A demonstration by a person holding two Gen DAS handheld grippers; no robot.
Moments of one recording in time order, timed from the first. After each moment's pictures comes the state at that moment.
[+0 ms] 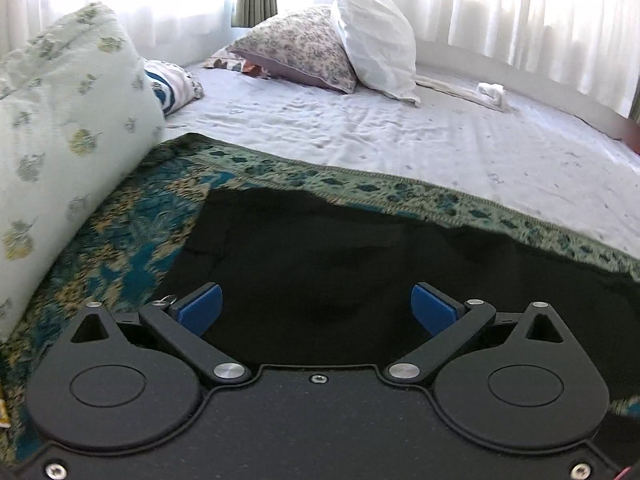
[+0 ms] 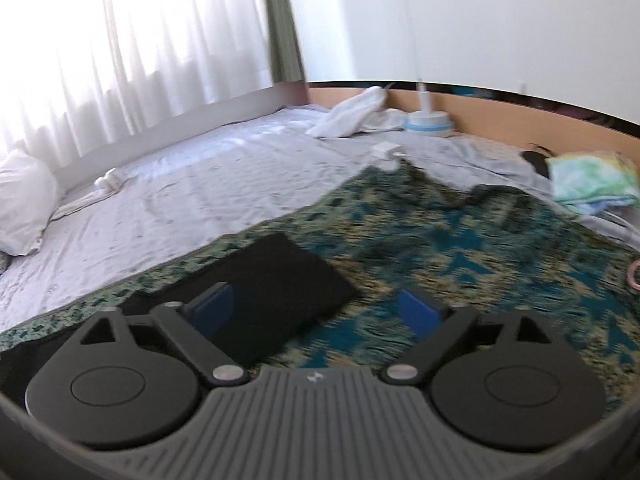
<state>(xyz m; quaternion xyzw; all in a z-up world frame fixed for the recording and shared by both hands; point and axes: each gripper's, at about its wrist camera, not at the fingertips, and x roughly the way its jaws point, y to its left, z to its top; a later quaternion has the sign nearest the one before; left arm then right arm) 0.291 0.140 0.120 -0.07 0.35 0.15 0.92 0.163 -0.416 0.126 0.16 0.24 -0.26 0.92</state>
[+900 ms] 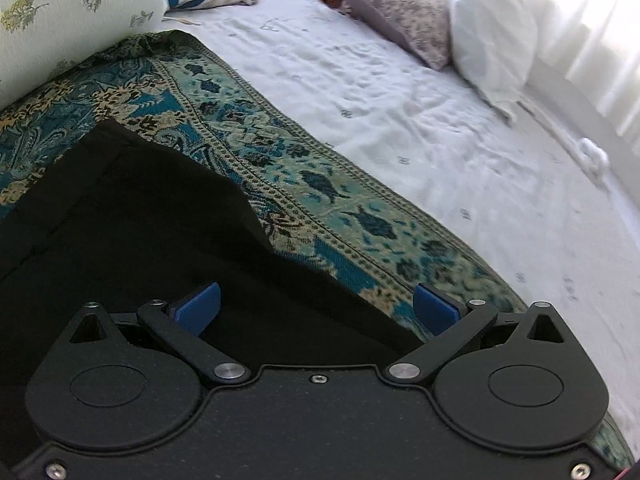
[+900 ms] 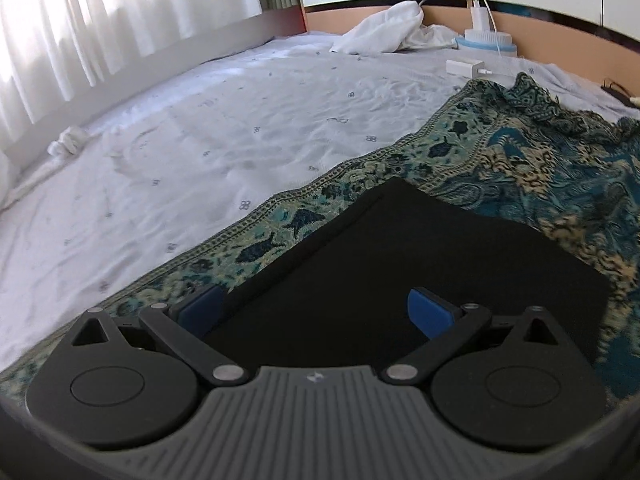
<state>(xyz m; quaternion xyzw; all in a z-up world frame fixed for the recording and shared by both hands) 0.496 0.151 0.020 -0.26 0.37 0.27 0.85 0.423 -0.398 0.004 0.20 0.32 -0.31 0.87</state>
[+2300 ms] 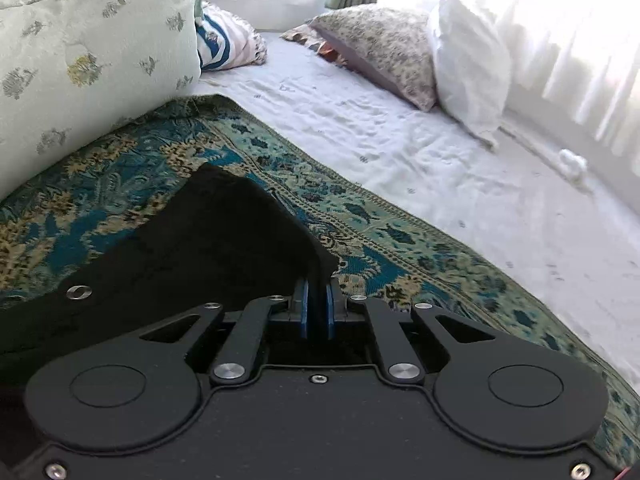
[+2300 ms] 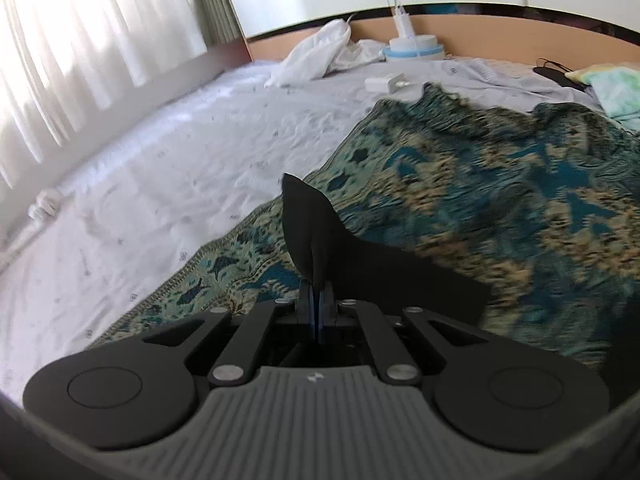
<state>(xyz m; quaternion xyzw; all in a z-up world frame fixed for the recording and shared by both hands) 0.382 0.148 0.077 -0.21 0.32 0.25 0.89 0.308 -0.451 0.061 0.27 0.27 -0.33 0.86</state>
